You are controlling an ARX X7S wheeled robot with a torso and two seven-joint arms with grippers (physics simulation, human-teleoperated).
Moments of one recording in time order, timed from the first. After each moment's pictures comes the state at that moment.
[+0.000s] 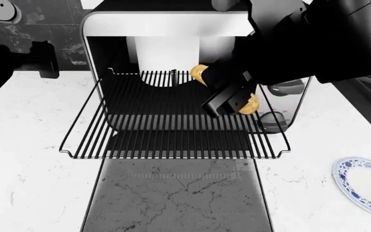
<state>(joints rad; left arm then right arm) -1.10 -0.61 0.07 0.13 -0.49 -1.21 -0.08 2.00 0.46 -1.06 0.27 2.19 1.52 0.81</state>
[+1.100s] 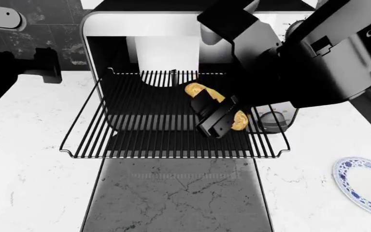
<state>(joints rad) -1.07 -0.61 0.08 0.10 -0.49 -1.17 -0.08 1.90 0.47 -1.11 0.17 2.07 1.43 0.70</state>
